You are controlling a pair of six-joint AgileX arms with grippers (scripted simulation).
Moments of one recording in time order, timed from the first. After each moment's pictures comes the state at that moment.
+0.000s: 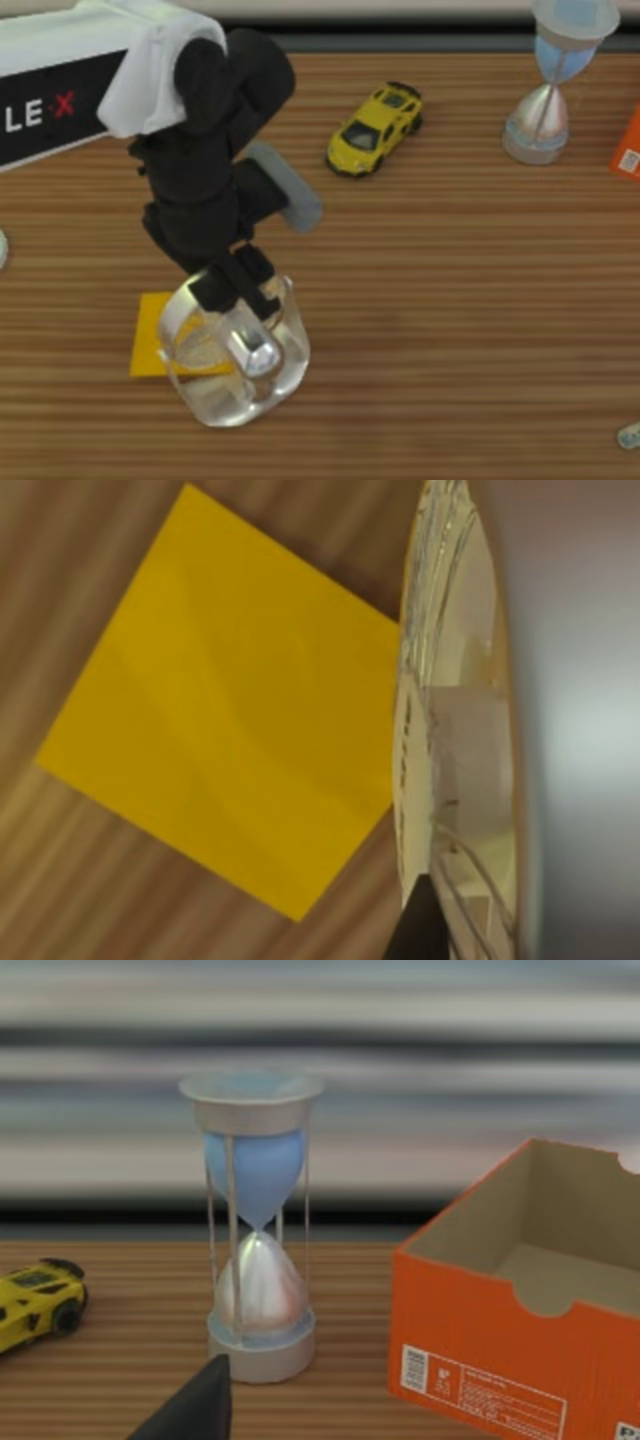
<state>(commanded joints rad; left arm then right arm) -0.57 1.85 1.42 -1.14 0.00 0.41 0.00 0.00 0.00 0.00 0.00 0.00</state>
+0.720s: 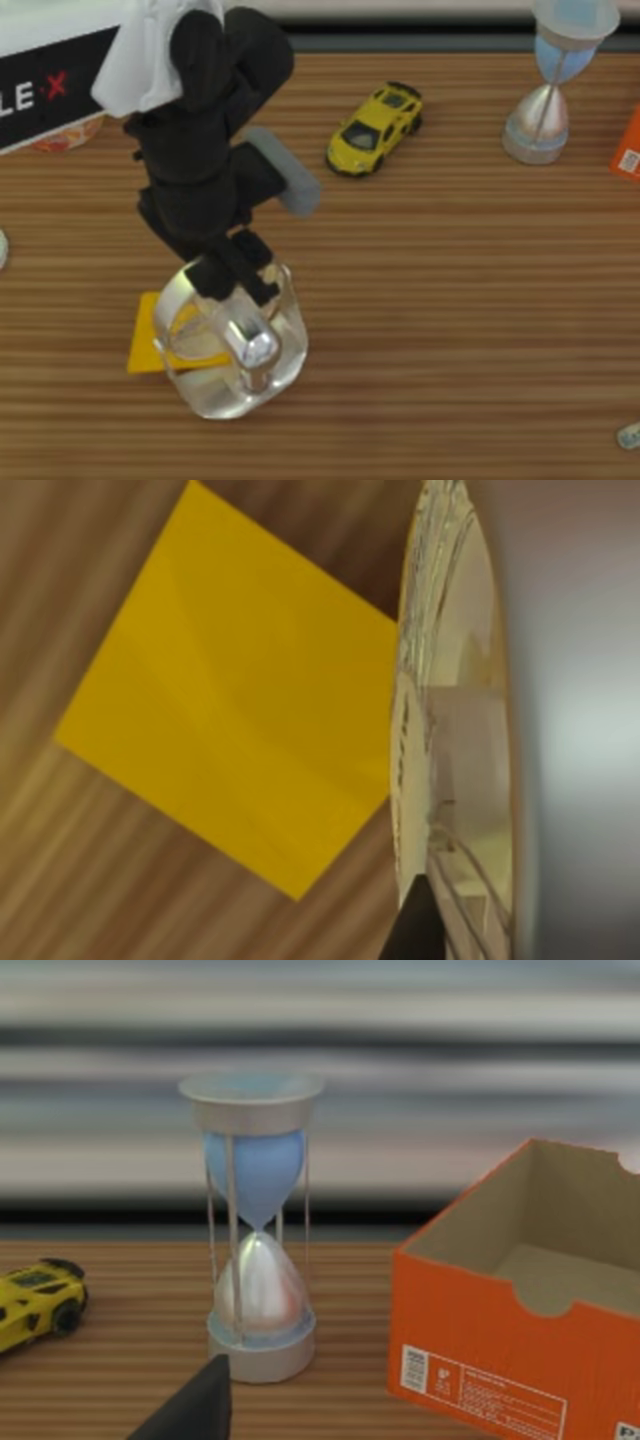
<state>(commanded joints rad) -0.56 1.84 1.48 -1.21 0.00 0.41 0.00 0.00 0.00 0.00 0.00 0.00</state>
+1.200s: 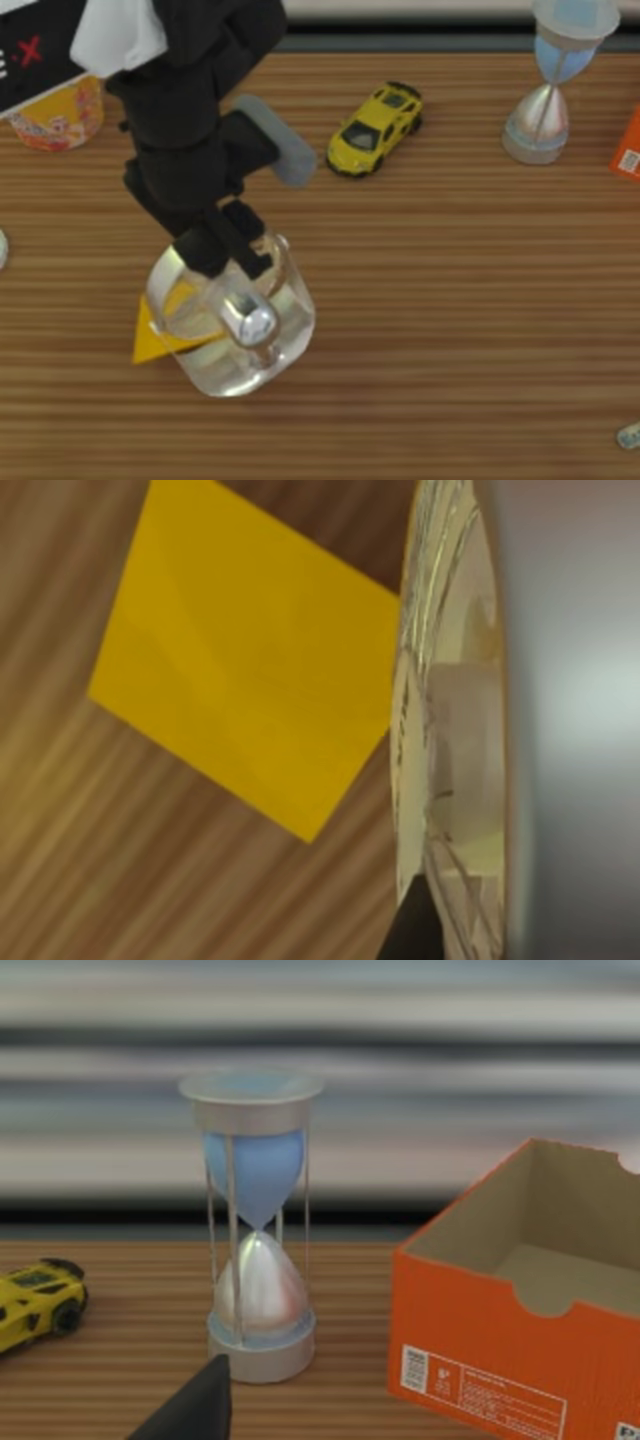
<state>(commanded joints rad) -0.56 1.84 1.59 -1.33 0.00 0.41 0.00 0.00 0.00 0.00 0.00 0.00</state>
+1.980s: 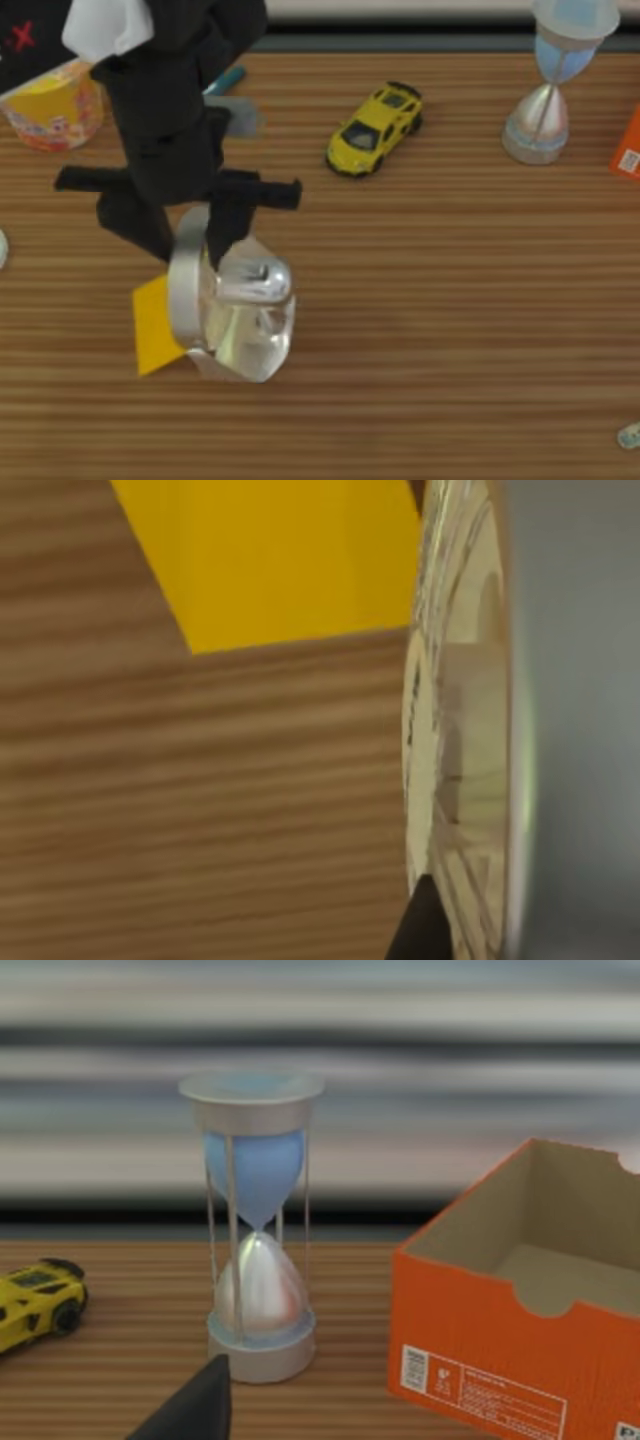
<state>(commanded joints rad) -0.51 1.86 1.62 -1.39 0.05 -0.36 0.00 0.00 0.00 0.00 0.00 0.00</state>
